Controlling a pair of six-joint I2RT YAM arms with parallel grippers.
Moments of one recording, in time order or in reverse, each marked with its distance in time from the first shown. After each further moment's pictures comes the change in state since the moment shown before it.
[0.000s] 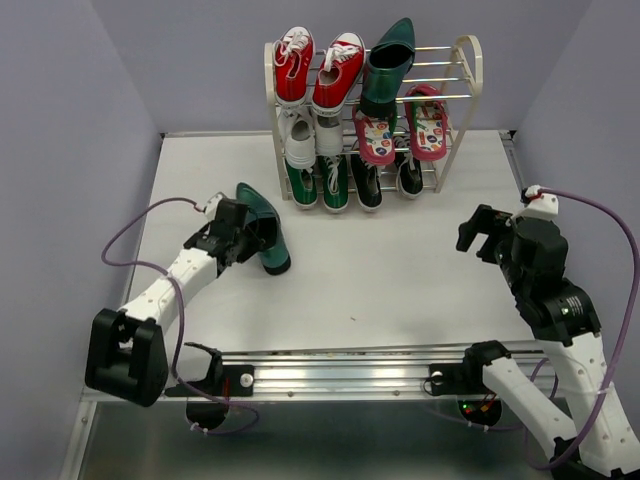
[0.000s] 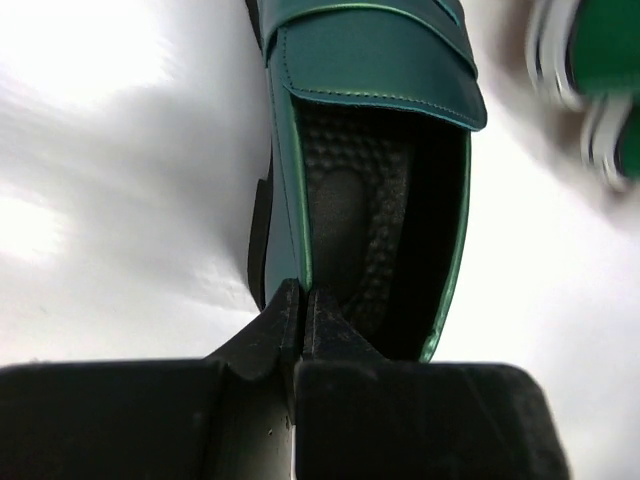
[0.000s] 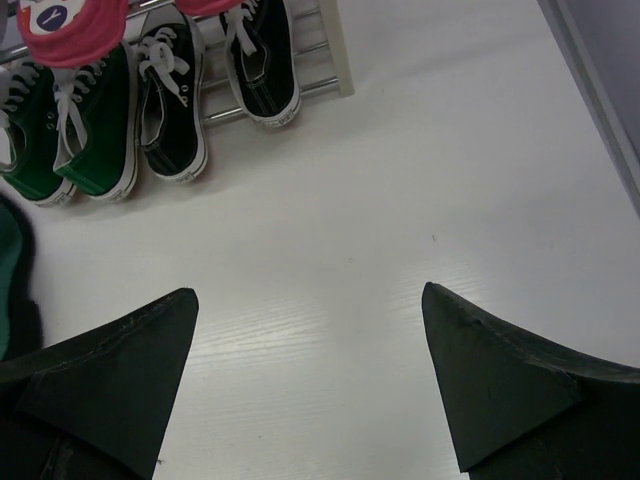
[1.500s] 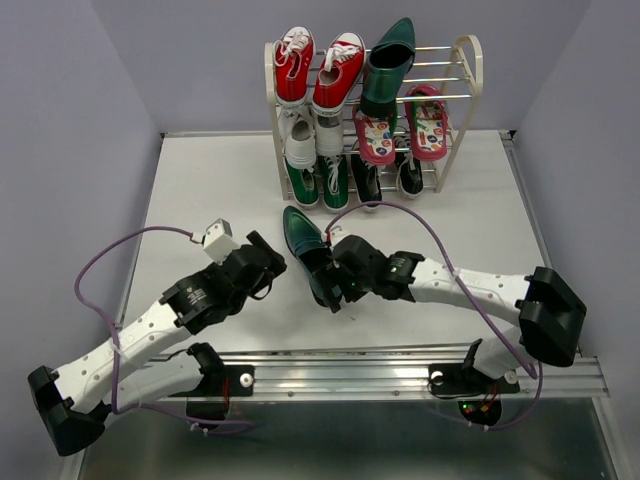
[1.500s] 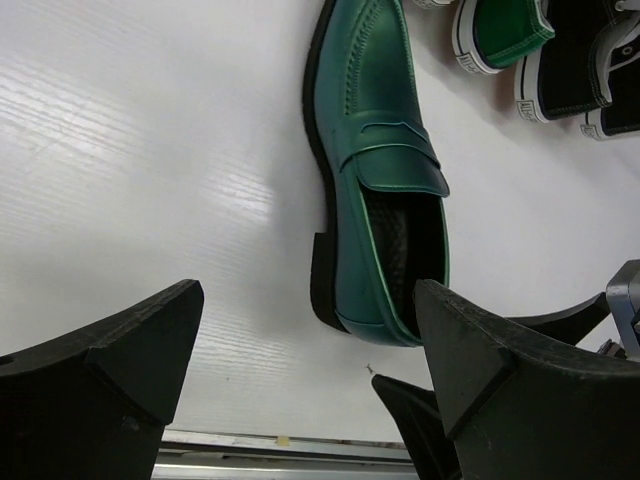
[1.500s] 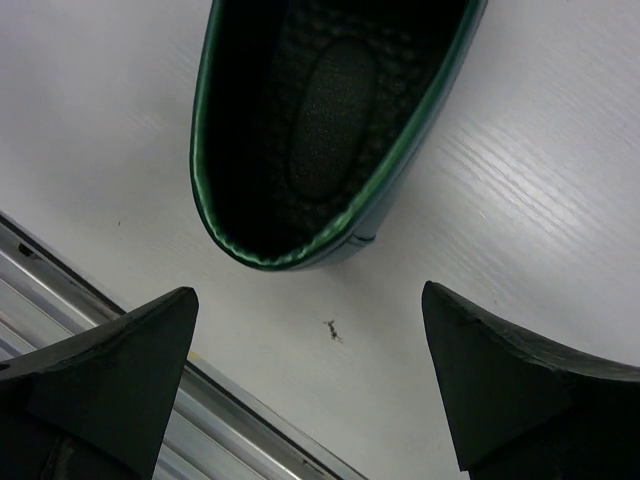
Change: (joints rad) left arm -0.599 -0.460 -0.016 -0.377 -0.417 -0.355; right arm 0.751 0.817 -0.010 0.301 -0.194 0.023
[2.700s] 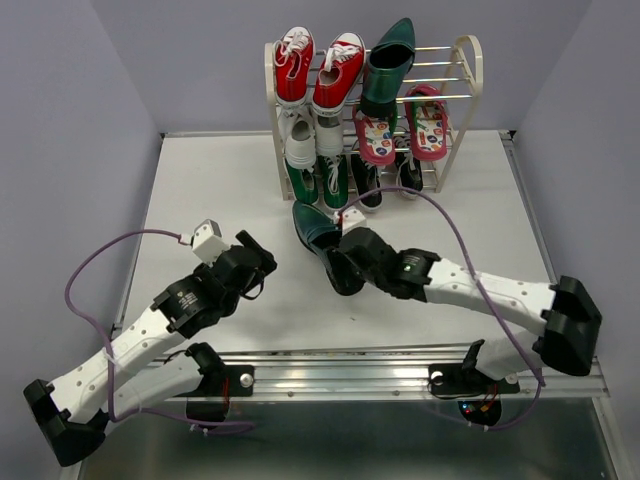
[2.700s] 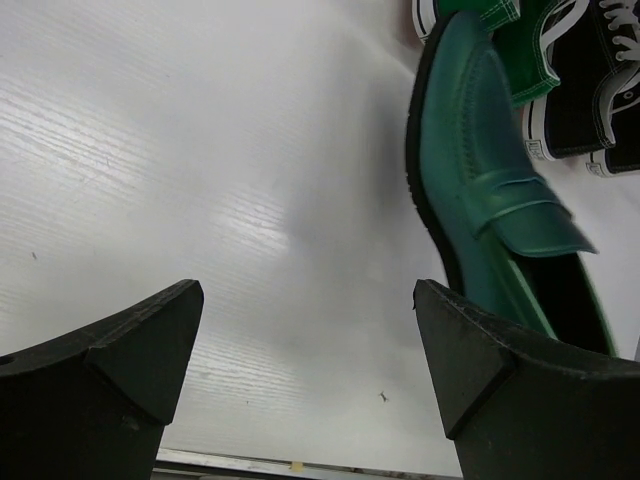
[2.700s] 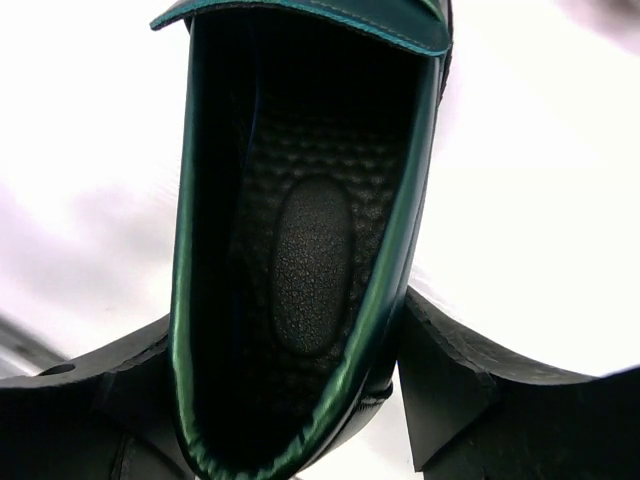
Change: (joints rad) left arm 0.055 -0.071 -0.024 -0.021 -0.042 0.040; right arm 0.009 -0.031 0.042 0.035 0.226 0.025
